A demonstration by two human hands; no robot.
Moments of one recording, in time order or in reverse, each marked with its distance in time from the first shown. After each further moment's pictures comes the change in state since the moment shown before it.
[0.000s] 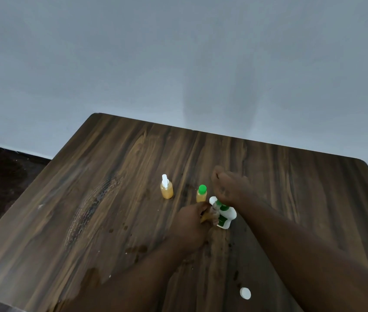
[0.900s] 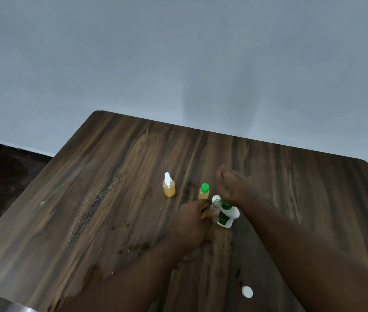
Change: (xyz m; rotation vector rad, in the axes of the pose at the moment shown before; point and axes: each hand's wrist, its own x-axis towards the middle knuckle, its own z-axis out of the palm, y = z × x) left_hand 0.000 -0.005 -0.006 -0.009 0.000 0.001; right_hand -0.001 0.002 -0.001 0.039 -0.036 0.038
